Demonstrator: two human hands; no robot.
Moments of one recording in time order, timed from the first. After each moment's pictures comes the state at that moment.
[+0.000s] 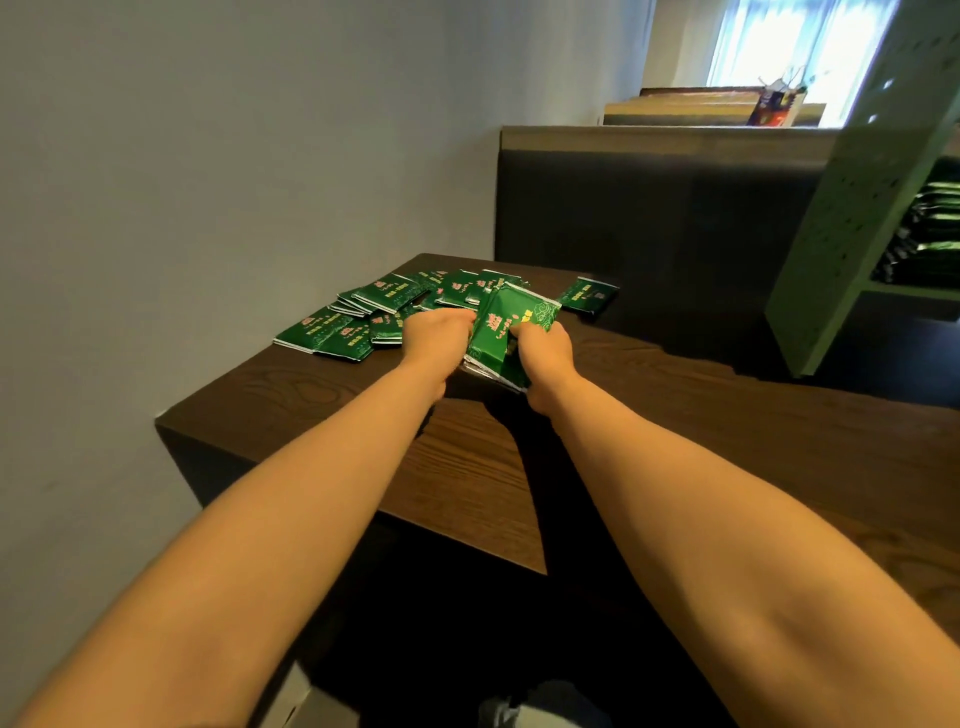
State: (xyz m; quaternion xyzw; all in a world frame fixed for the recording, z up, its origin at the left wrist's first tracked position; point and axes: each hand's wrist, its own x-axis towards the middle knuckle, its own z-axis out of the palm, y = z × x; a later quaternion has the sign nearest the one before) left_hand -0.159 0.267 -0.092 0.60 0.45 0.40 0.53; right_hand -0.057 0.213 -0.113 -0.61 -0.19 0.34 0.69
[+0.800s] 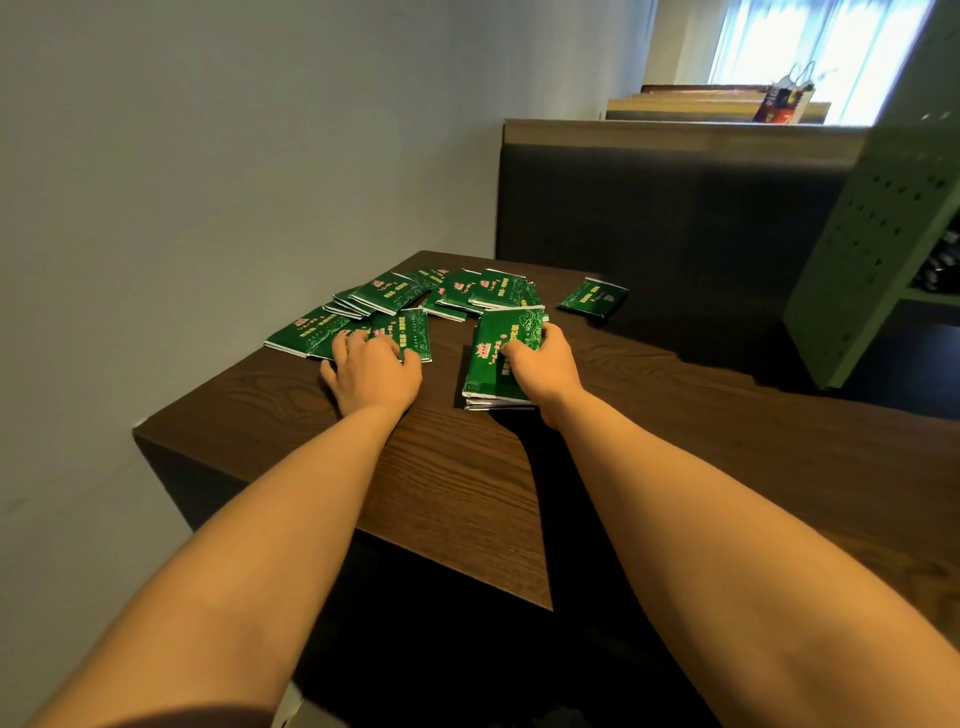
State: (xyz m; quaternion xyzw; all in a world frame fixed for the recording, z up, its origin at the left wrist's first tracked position) left_hand -0.198 0.338 -0.154 0.76 0.58 0.30 0.08; right_hand -0.044 0.228 -0.134 -0.70 -0.29 0.28 0.59
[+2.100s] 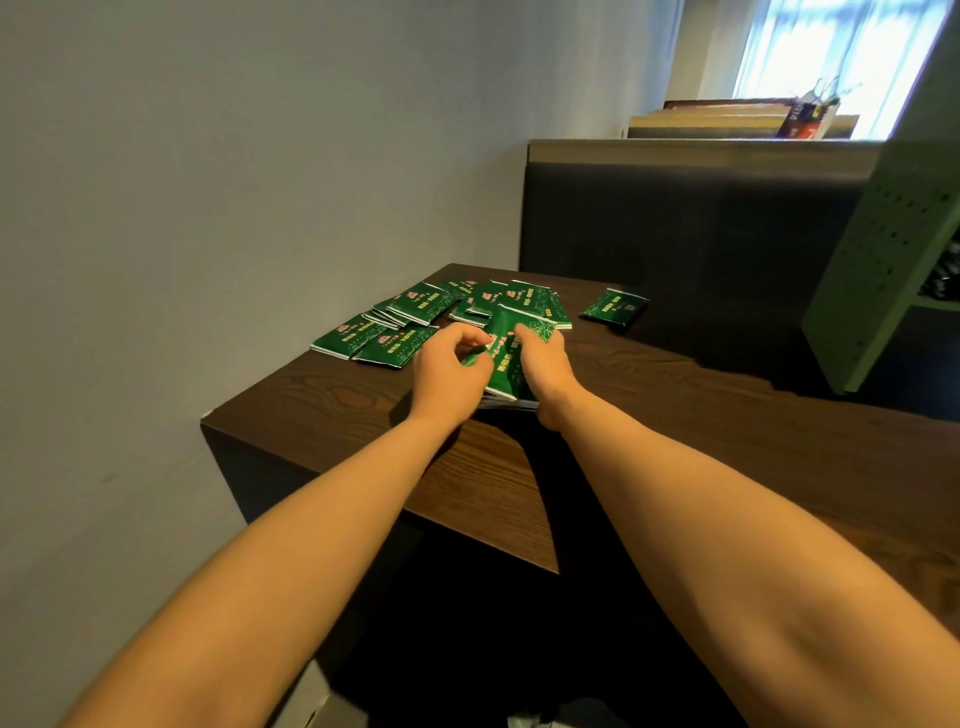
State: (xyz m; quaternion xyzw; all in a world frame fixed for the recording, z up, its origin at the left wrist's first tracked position) left_hand -0.198 0.270 -0.121 0.76 0.34 0.47 0.30; right_hand -0.085 0.221 -0.109 -0.66 -0.26 0.35 0.61
